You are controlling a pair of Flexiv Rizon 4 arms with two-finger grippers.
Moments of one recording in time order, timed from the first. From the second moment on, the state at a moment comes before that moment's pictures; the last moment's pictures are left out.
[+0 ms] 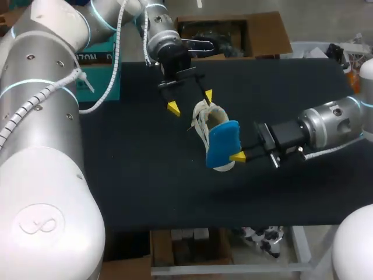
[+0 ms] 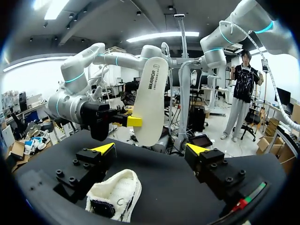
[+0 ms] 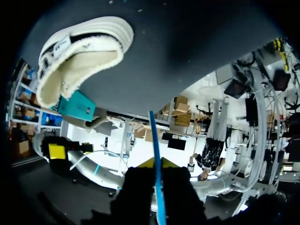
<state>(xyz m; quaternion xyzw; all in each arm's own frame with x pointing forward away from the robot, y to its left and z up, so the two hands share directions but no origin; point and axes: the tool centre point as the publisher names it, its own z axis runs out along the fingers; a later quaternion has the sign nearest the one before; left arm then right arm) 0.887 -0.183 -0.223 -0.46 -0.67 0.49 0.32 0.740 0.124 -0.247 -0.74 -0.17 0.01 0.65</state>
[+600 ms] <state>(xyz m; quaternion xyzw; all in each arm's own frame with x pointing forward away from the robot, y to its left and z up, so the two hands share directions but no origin) 0.877 -0.180 -0.224 -0.48 -0.66 0.47 0.33 0.743 0.129 -0.248 -0.73 -0.18 0.02 0.65</state>
